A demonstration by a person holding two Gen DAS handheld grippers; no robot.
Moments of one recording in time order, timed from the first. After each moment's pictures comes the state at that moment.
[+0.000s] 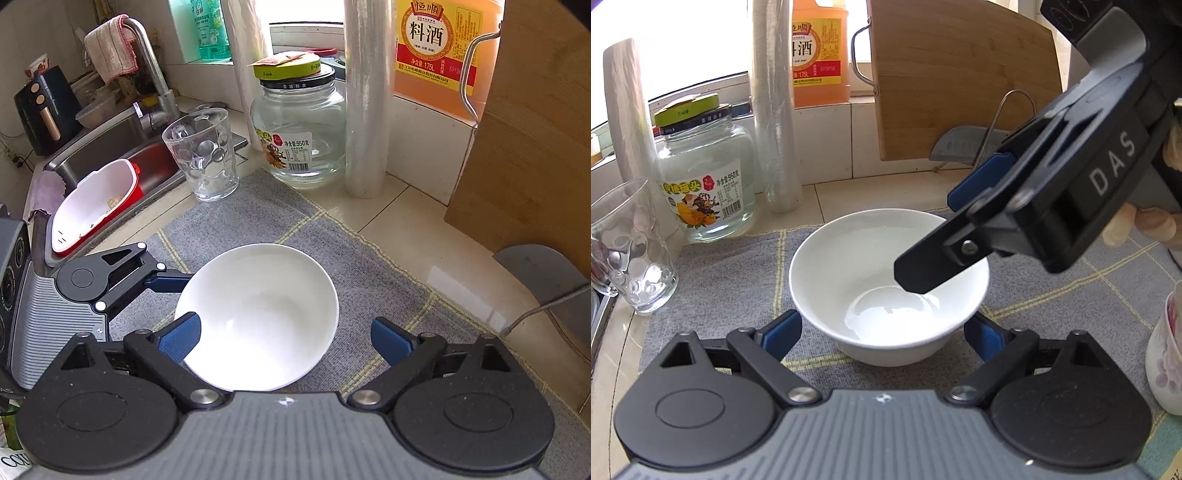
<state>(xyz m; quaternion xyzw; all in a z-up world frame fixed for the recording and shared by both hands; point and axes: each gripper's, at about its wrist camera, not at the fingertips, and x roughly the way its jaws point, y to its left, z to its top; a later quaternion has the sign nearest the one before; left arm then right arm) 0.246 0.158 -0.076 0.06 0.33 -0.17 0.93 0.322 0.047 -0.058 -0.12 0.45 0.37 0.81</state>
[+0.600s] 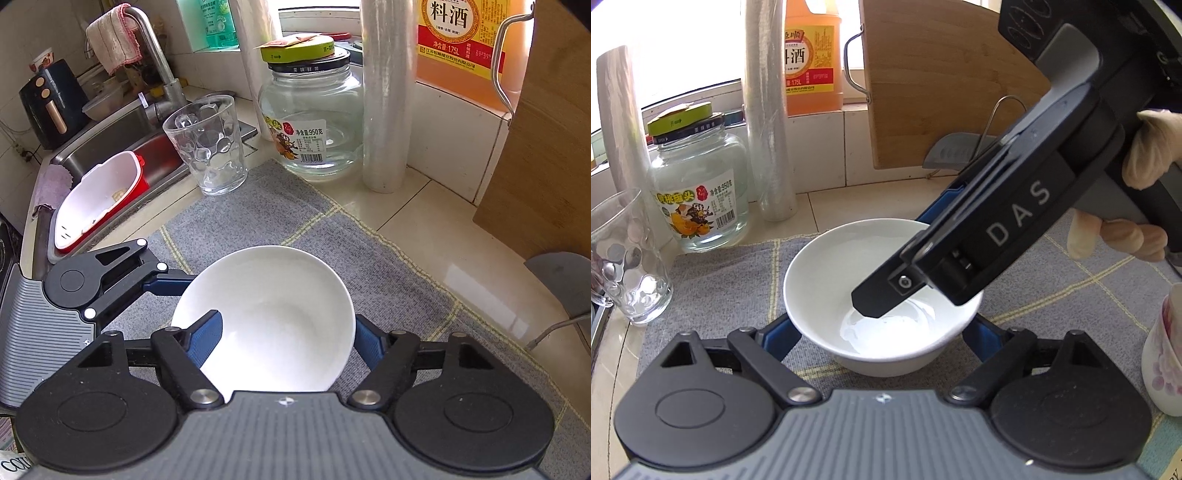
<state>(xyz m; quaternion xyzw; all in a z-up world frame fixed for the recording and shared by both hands) 0.250 0.159 -0.074 0.06 0.32 -0.19 0.93 0.335 0.060 -0.070 -0.12 0.46 0.39 0.79</state>
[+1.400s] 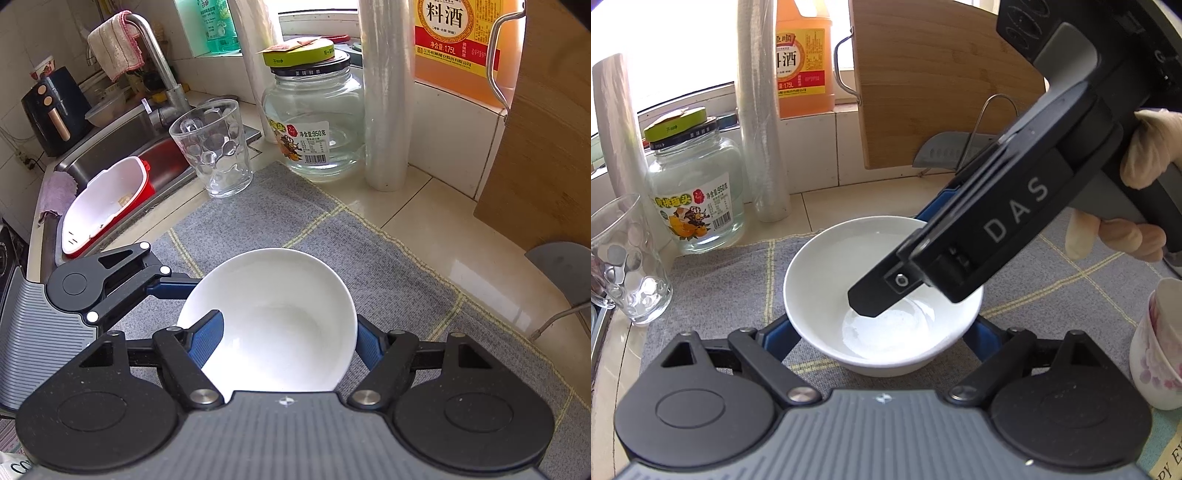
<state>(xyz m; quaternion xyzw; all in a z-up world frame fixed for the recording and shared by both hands) 0.239 0.155 -0.069 0.07 0.32 -0.19 0.92 0.326 0.056 -0.065 -0.10 0.46 0.39 0.79</state>
